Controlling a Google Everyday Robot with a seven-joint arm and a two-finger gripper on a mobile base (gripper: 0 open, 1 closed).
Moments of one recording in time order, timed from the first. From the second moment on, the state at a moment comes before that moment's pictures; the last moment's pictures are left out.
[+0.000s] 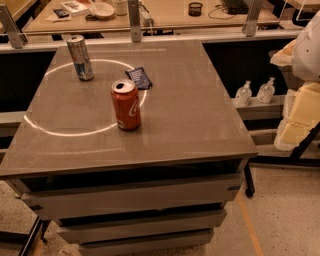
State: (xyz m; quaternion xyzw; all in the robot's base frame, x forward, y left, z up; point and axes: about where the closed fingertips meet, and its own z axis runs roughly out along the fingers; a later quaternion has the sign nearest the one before) arm 0.438 -0.217 0.976 -0.60 0.78 -0.03 0.16
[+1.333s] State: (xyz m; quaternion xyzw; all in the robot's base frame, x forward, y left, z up) arm 0.441 -0.214 1.029 -0.59 0.74 0.05 0.33
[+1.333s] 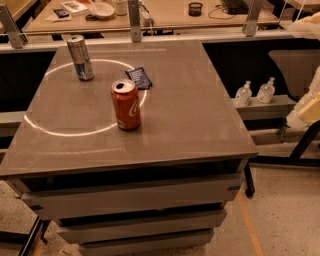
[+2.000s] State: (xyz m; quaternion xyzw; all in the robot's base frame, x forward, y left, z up) arm 0.428 -0.137 1.057 -0.58 0.66 0.22 0.41
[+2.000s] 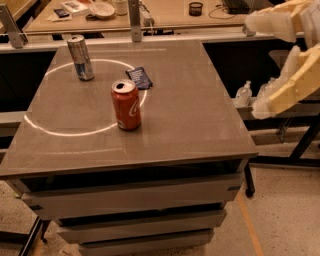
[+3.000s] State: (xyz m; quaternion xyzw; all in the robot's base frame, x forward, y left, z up) arm 0.436 -0.100 1.037 -0.56 0.64 0.29 0.43
